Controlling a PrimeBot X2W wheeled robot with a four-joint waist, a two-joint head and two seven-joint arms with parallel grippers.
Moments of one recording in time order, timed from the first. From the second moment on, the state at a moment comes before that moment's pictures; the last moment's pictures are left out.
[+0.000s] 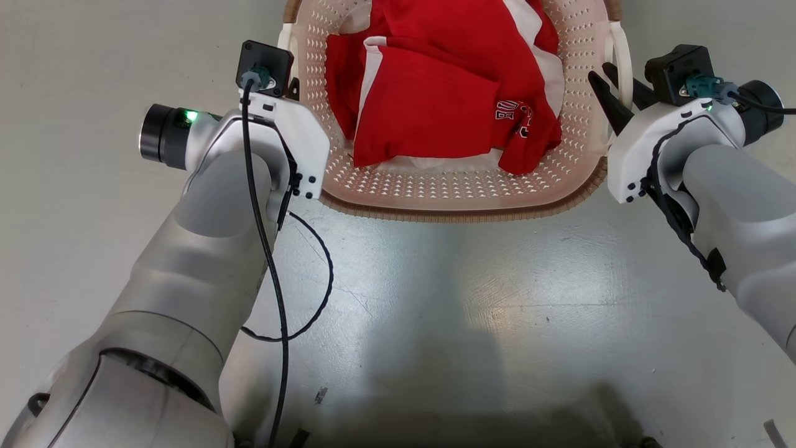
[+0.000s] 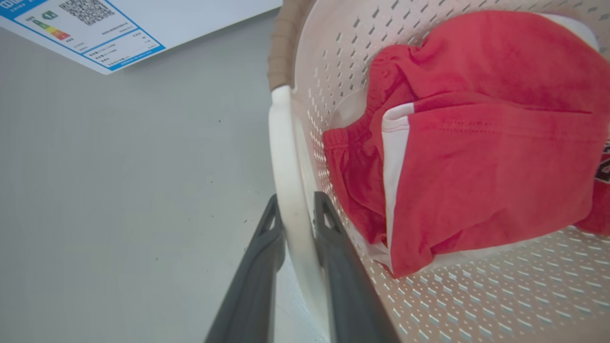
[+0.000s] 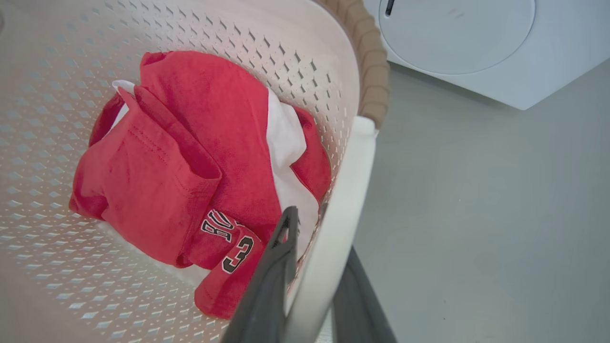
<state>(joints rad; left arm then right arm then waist) -1.18 0.01 -0.69 1.29 -0.49 0.10 -0.12 -1.20 -0.31 1.27 1.12 0.97 0.12 -0.24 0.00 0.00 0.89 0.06</state>
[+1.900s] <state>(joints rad) -0.76 0.10 -0.61 1.00 -0.64 0.08 -0.26 -0.71 -0.26 0.34 0.78 0.27 0.13 -0.25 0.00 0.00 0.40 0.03</state>
